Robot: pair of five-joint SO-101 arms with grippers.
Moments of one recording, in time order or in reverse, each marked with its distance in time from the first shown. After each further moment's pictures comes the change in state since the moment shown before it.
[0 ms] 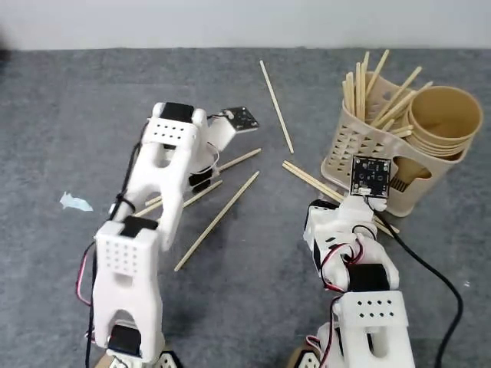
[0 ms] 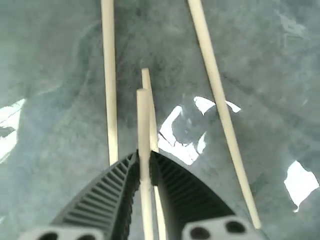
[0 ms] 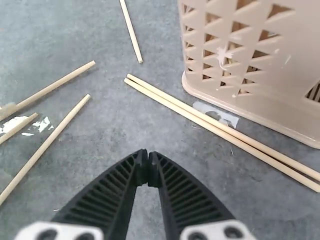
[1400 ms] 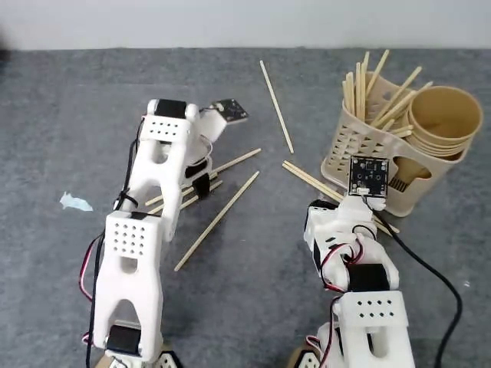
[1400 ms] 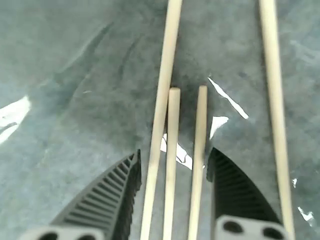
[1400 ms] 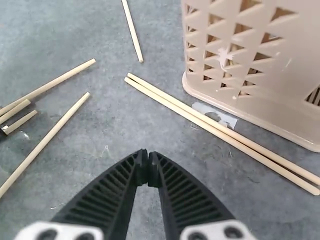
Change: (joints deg) left arm -3.0 13.9 -17.1 1.1 0.6; right arm 0.0 0.0 0.0 0.0 1.4
